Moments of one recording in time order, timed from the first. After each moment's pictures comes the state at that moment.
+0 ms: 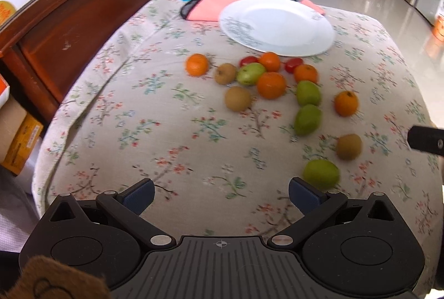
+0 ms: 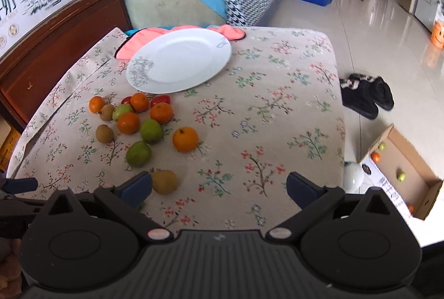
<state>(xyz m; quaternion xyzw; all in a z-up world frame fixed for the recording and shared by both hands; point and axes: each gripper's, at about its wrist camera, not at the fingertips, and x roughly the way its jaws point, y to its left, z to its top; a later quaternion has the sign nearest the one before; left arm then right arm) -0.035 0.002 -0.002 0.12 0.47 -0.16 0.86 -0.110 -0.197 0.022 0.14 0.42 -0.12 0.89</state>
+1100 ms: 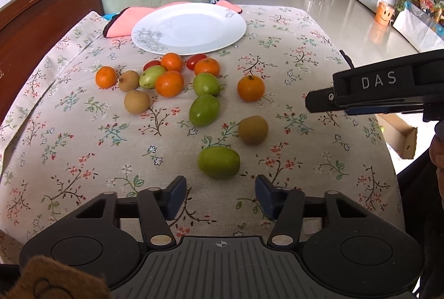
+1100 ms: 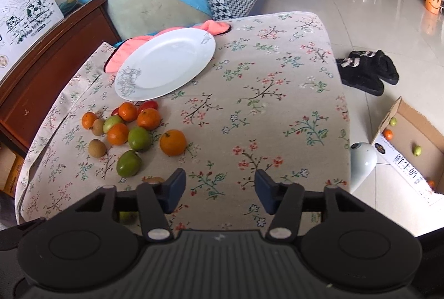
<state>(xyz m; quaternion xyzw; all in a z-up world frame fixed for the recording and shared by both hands) -0.075 -0.040 -0.015 0.13 0.43 -0.27 0.85 -0.105 -0.213 0.001 0.21 0.41 -0.10 0.88</state>
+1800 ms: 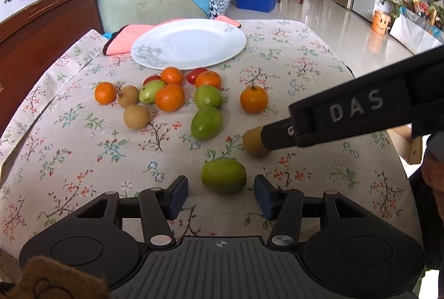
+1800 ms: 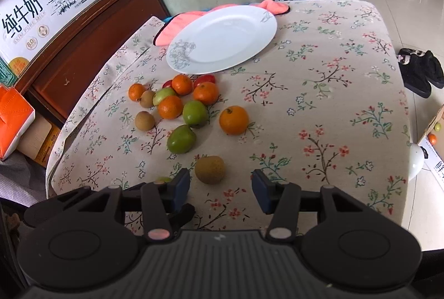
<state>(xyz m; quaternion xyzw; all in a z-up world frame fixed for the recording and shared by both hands) -0.075 -0.040 -0.027 0.13 0.38 -0.28 0.87 -0.088 -0.186 -0.011 0.20 0.43 0.00 0.88</state>
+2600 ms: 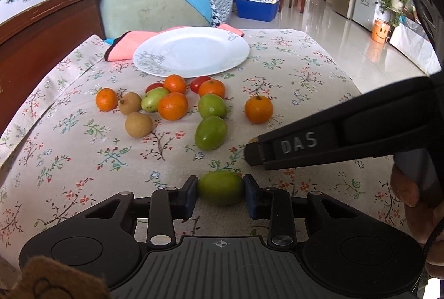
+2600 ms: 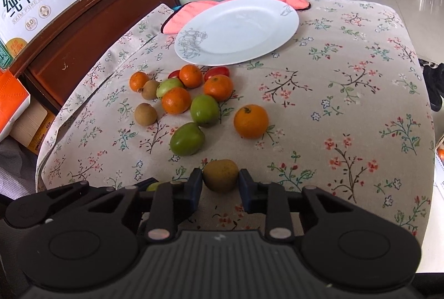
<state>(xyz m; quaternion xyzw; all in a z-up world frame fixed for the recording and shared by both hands) -0.070 -0.037 -0.027 0.12 0.36 -0.28 0.88 -0.066 -0.171 -0.028 0.17 0.43 0.01 0.89</state>
